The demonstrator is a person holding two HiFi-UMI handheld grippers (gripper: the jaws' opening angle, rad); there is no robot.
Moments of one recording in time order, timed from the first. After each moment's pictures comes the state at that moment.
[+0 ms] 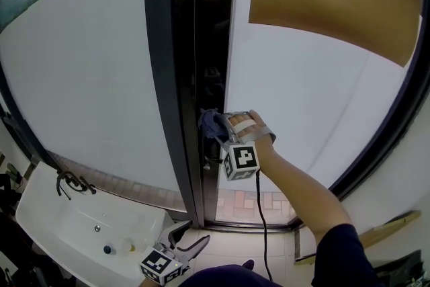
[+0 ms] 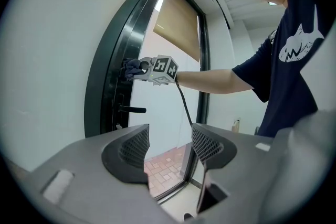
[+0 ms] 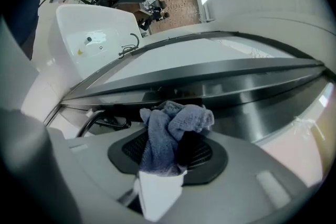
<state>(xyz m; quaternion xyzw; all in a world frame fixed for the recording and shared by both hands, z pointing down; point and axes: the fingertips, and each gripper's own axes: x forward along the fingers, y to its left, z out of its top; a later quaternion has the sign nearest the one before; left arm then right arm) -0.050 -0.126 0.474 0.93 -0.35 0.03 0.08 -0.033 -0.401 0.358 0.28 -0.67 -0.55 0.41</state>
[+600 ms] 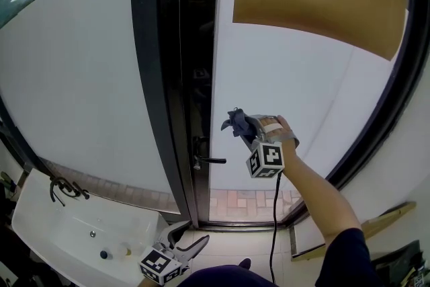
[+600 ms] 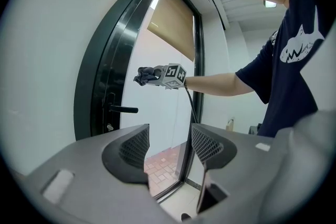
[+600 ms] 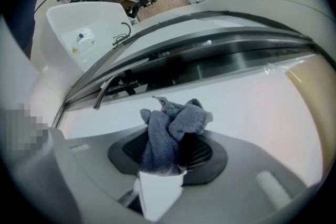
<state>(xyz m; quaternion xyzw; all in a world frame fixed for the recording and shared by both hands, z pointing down) -0.032 -0.121 0.475 0.94 -0.32 0.03 0.07 0.094 -0.402 0.363 0.36 -0.67 -0.48 0.44</state>
